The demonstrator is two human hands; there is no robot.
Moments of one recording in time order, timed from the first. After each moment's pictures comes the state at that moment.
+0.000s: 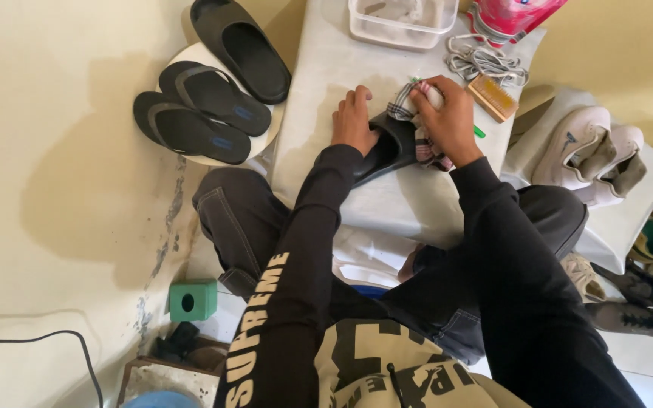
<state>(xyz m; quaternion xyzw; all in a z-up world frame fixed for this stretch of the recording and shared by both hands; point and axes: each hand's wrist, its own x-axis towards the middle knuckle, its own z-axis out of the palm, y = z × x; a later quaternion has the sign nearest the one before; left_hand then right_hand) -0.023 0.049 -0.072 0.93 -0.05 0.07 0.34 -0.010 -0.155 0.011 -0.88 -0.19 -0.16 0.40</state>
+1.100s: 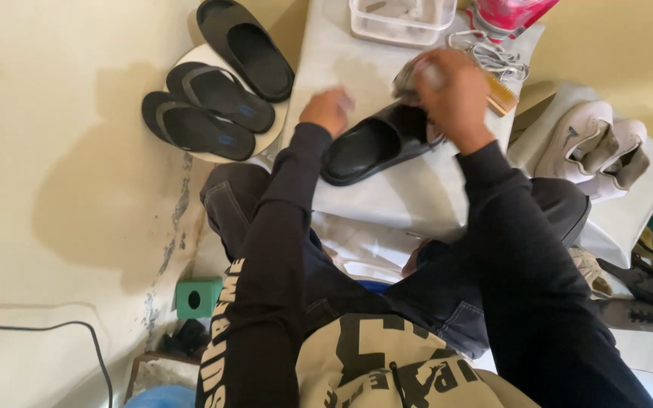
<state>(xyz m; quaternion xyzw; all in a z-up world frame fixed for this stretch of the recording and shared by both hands) -0.008 0.120 -0.053 0.92 -0.02 -0.05 0.38 -0.025 -0.135 0.077 -0.89 -0.26 -0.28 0.24</state>
